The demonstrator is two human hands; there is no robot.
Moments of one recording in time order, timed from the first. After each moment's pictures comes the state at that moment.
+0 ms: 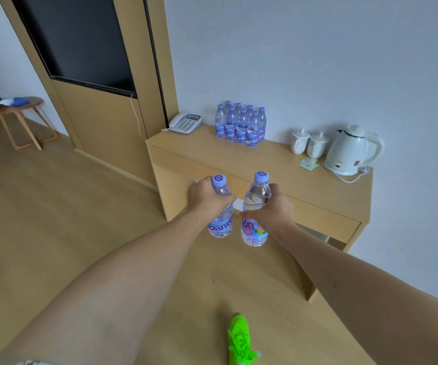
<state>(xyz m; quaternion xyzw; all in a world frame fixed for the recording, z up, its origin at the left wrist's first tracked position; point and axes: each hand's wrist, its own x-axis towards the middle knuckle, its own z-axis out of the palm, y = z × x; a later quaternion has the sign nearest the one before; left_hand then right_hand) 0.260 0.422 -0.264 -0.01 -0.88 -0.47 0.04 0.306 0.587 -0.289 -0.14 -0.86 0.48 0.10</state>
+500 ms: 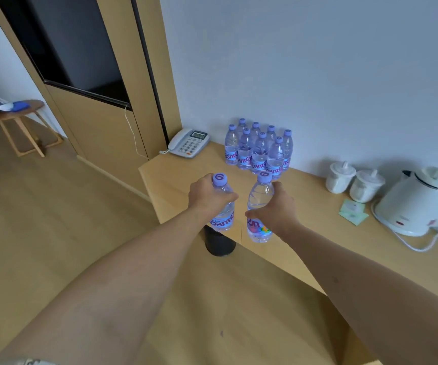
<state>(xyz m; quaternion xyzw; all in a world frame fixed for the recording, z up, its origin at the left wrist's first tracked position) -0.073 0.459 -0.262 0.03 -0.88 -0.48 0.02 -0.035 0.632 -0.291 -0.14 -0.87 0.48 0.08</state>
